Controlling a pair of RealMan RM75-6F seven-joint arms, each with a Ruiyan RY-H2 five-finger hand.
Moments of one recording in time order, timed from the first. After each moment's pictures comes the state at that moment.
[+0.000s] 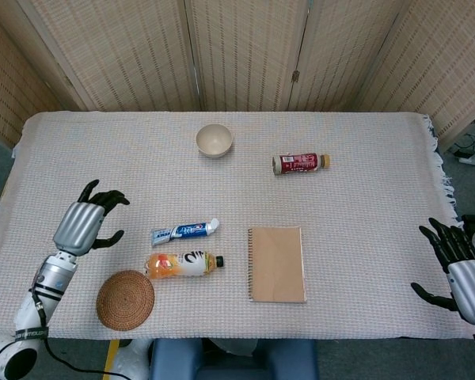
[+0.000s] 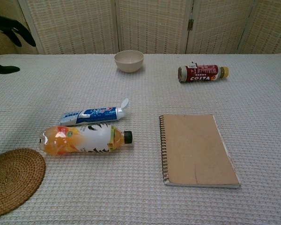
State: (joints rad) left arm -0.52 -1.17 -0.26 -1.74 1.30 1.07 0.20; right arm 0.06 -0.94 0.00 -1.69 -1.64 1.52 0.19
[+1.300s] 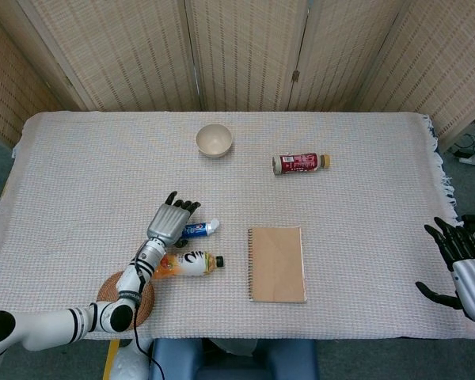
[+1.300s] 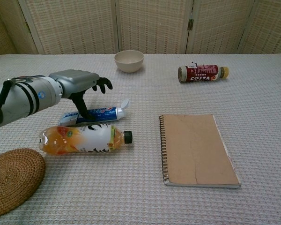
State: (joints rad) left arm -0.91 -1.65 -0.21 -1.36 0.81 0.90 0.65; right arm 0.06 -0.93 0.01 -1.68 -1.61 1.50 0.21
